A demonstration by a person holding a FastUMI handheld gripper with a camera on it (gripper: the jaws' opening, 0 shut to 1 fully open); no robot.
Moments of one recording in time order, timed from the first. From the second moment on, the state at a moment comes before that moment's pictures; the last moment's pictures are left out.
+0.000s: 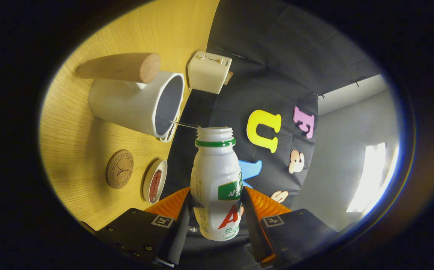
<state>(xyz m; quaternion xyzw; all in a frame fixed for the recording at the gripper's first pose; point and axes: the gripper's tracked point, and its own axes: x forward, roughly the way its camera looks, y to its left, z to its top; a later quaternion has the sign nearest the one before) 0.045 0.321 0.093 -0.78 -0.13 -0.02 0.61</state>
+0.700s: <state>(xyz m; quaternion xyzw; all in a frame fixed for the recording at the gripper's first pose) 0.044 0.332 0.100 -0.80 -0.15 -0.02 0.59</state>
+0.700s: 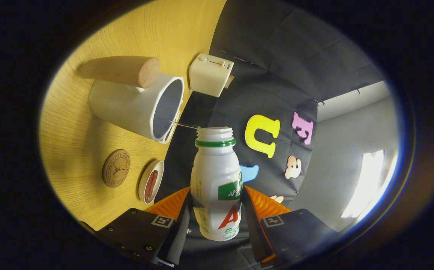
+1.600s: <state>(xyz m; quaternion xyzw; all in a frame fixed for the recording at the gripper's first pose) 0.041 0.334 0.099 -0.81 -0.15 -0.02 0.57</state>
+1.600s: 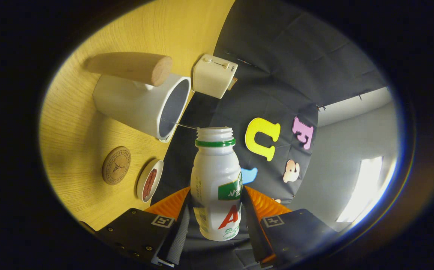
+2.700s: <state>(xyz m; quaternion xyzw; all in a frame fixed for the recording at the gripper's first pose) 0.039 0.340 0.104 -0.83 -0.16 -0.02 0.54</state>
